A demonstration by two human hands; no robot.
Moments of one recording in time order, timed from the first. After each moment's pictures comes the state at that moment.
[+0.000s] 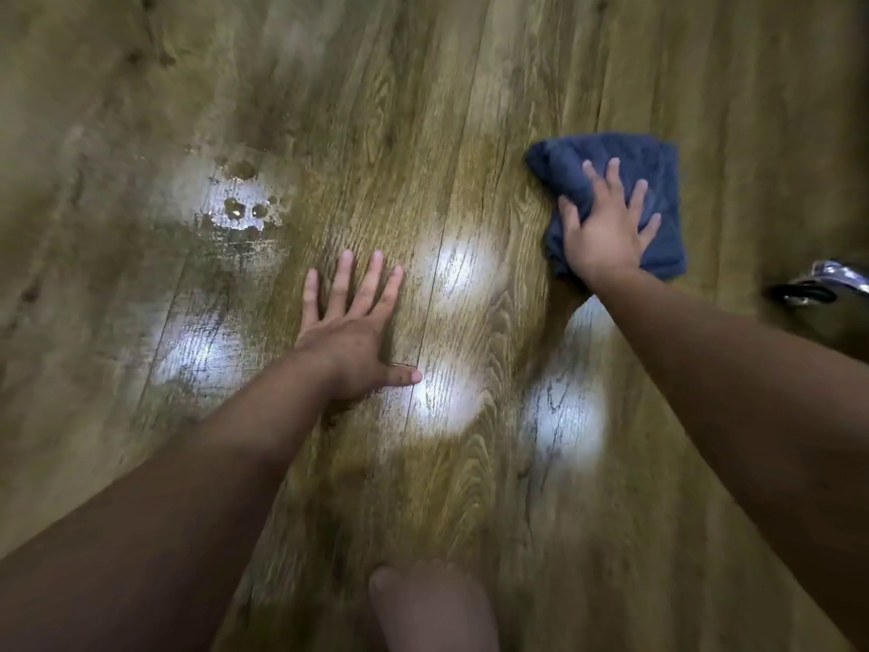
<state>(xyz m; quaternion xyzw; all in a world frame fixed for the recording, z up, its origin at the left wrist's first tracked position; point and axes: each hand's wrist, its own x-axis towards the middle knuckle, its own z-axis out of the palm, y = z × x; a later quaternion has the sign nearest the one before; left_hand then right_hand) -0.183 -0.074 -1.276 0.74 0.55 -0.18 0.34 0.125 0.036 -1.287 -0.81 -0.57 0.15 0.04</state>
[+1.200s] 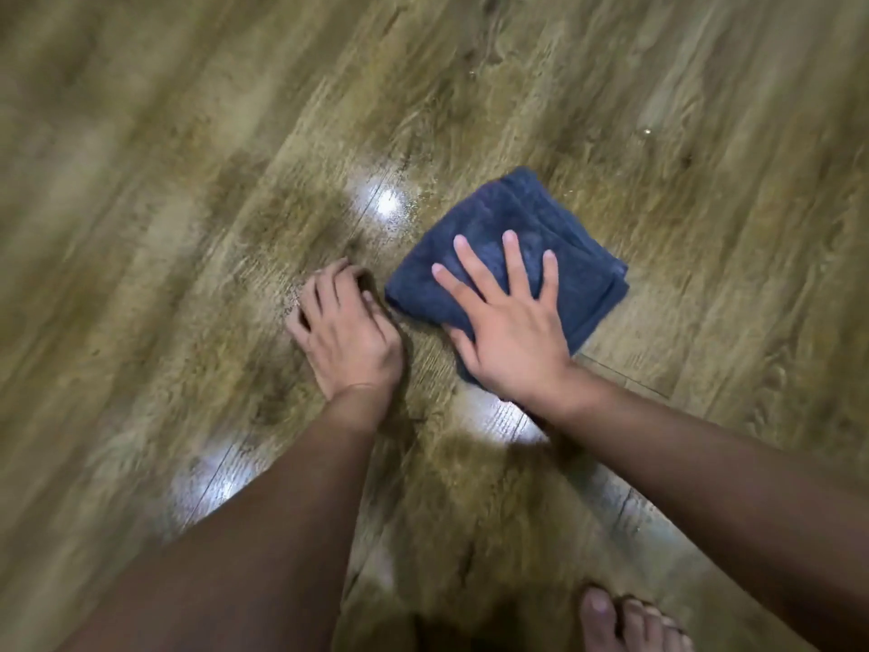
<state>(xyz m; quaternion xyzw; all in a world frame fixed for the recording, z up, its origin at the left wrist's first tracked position) -0.388 -0.155 -1.315 0.43 0.88 0.19 0.01 -0.225 -0.091 -1.295 -0.43 -0.90 0.06 -0.04</state>
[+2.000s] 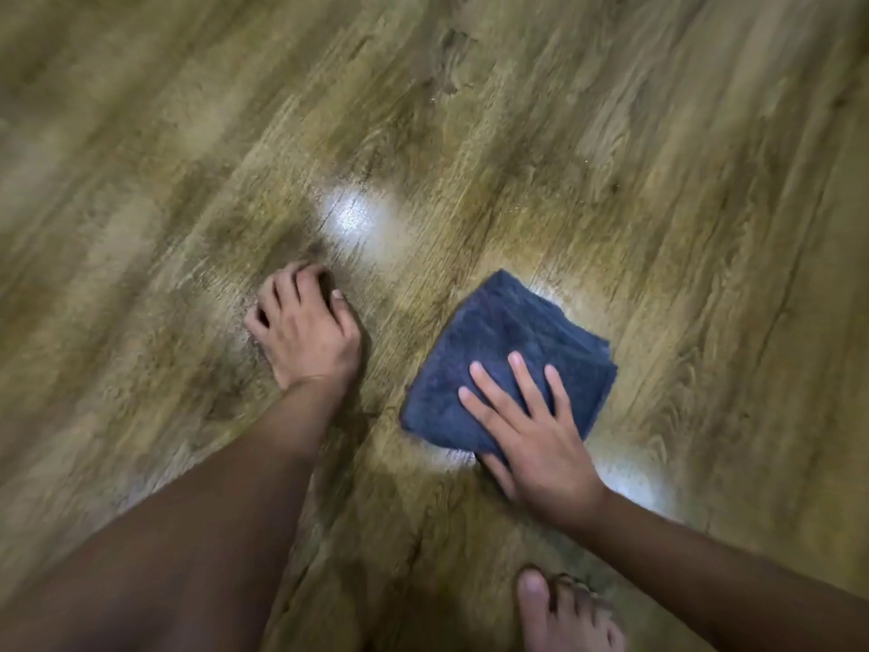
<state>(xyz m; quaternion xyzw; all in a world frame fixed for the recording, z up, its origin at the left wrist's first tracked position) -0.387 -0.154 -1.313 0.42 0.89 0.15 0.02 -0.107 -0.180 -1.282 -0.36 -0.92 0.07 -0.09</state>
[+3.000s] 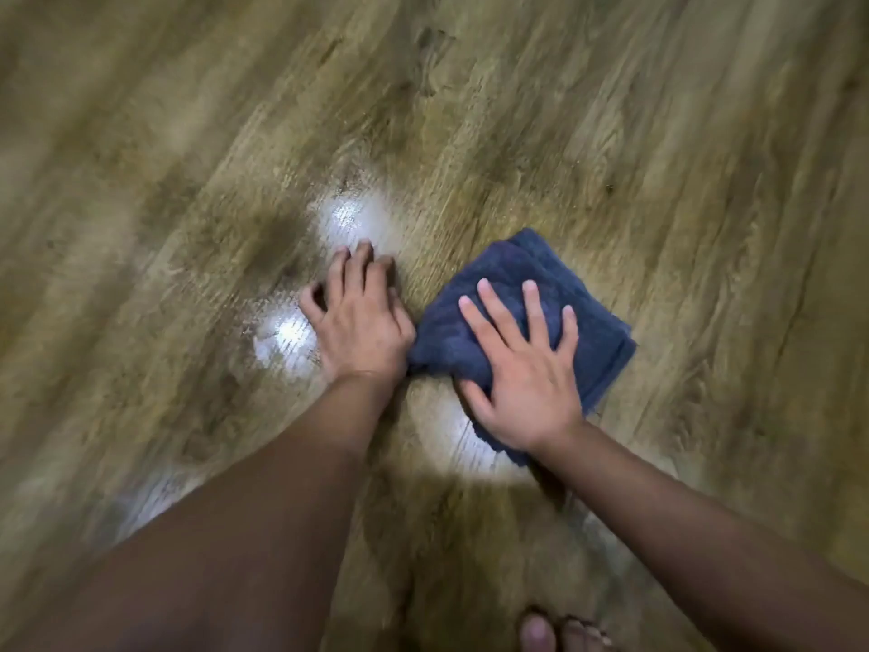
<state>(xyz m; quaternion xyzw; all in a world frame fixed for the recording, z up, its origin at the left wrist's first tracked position) -0.339 -0.099 -1.319 0.53 0.83 0.15 0.05 -0.147 -0.099 -1.290 -0.50 -0.86 0.09 -0.06</state>
